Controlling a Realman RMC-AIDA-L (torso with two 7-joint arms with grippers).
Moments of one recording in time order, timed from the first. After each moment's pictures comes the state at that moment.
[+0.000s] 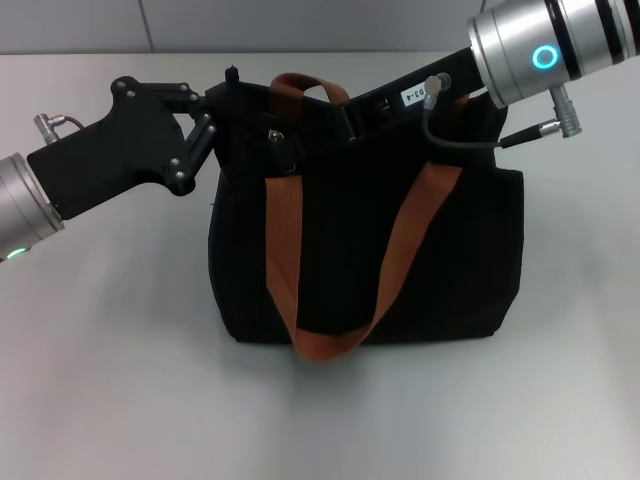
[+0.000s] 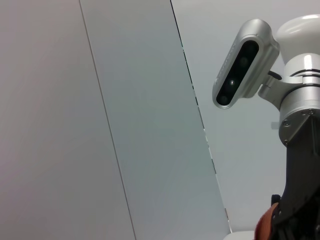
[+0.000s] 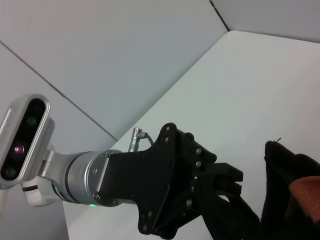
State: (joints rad) left arm -0.54 -2.07 0.62 0.41 1.64 1.58 -0.66; right arm 0.95 2.08 -1.01 -0.81 -2.07 -1.55 2.36
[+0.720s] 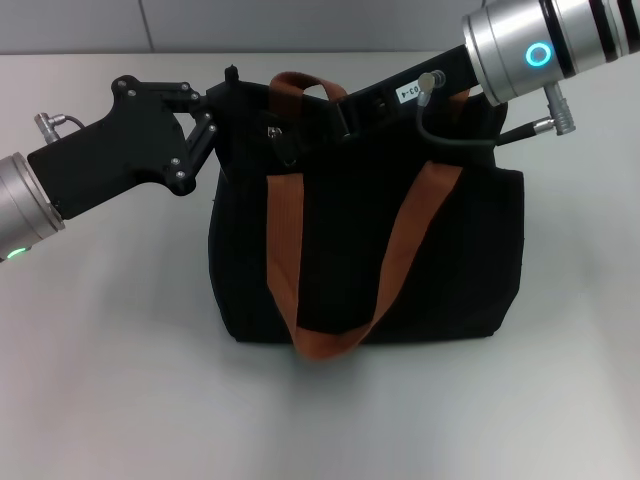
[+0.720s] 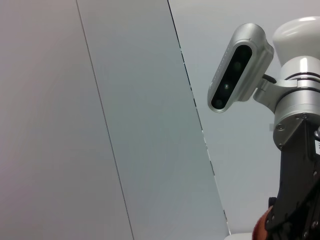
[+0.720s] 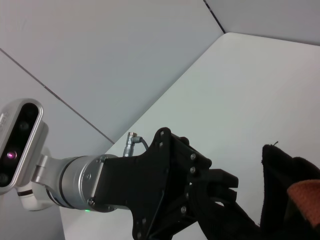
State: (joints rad) left arm -0.54 -2.07 0.62 0.41 1.64 1.59 -0.66; right arm 0.95 2.08 -1.01 -0.80 -2.07 -1.53 2.37
